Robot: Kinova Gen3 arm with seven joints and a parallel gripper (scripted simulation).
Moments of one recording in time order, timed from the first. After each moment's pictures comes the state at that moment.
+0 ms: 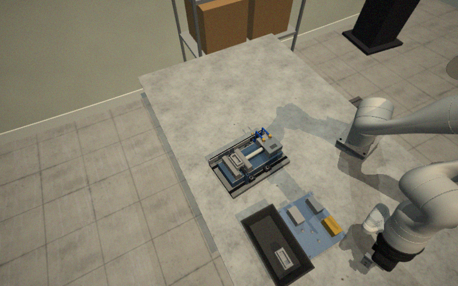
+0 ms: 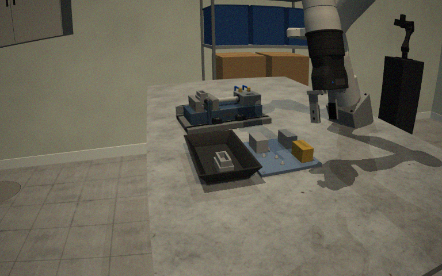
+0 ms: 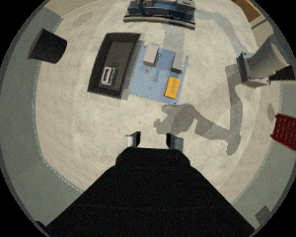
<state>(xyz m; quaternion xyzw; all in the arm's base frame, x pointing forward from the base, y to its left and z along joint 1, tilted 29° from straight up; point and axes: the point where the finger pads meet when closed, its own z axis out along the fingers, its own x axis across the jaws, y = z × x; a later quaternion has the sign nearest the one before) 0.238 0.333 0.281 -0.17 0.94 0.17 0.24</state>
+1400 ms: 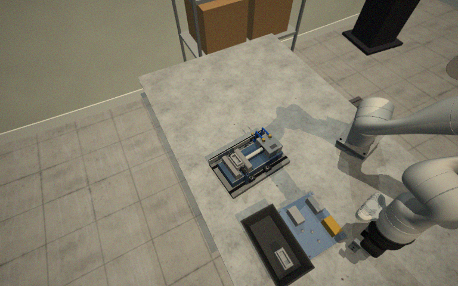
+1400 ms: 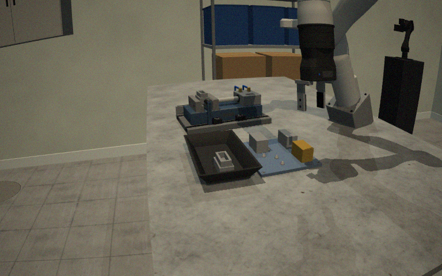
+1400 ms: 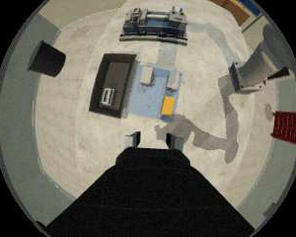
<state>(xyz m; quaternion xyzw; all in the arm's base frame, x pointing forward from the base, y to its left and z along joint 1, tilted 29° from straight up) 0.243 0.289 0.290 -0.13 0.95 0.12 0.24</state>
